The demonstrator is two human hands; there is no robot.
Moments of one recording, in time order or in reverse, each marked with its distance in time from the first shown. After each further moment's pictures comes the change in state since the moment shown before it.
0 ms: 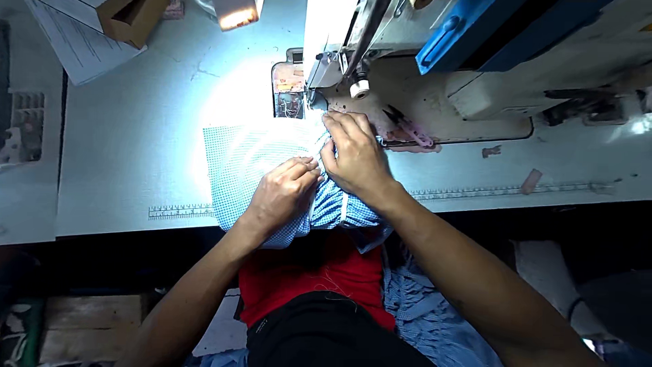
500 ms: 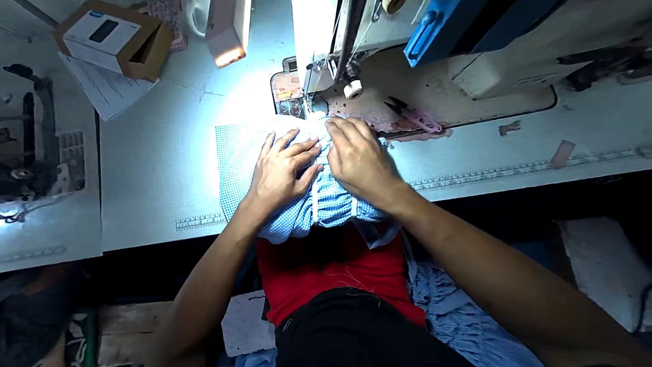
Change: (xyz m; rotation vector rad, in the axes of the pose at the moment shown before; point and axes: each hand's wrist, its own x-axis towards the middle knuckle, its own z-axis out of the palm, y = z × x) left_hand 0.026 -0.040 -0.016 0.128 -0.179 -0.063; right_hand -0.011 -0.010 0.000 -0.013 -0.027 0.051
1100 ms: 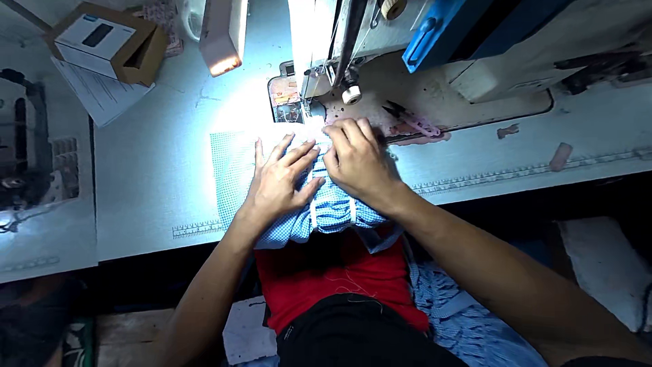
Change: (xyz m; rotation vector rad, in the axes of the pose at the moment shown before) left_hand -0.007 0.004 -0.005 0.015 -0.084 -0.054; right_hand 0.006 -0.002 0.001 0.015 0.080 0.006
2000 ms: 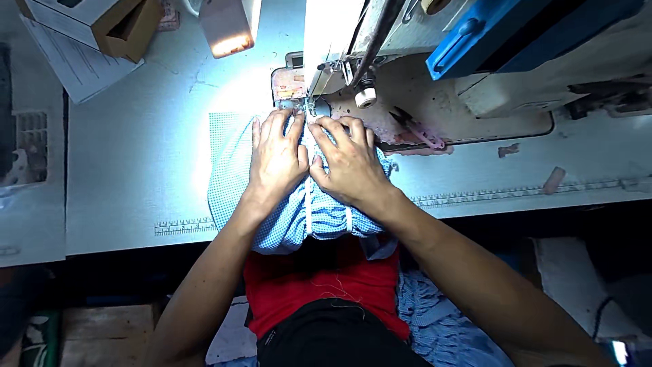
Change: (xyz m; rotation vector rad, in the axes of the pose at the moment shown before) left_hand 0.038 -0.003 0.012 0.048 0.126 -0.302; right_hand 0.010 -0.005 0.002 -0.094 -0.196 -0.070
